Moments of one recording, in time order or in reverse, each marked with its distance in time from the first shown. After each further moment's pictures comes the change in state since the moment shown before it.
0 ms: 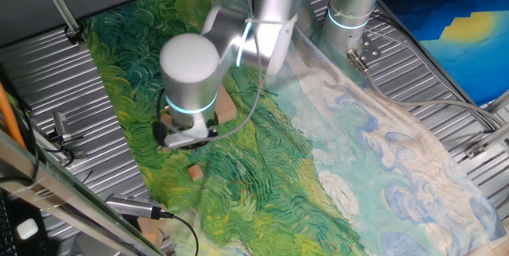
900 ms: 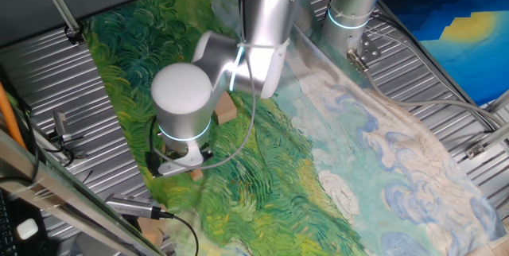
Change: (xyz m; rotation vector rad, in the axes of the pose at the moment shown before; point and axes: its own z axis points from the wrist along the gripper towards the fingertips) arm -0.042 -0.019 0.011 0.015 -0.016 -0.040
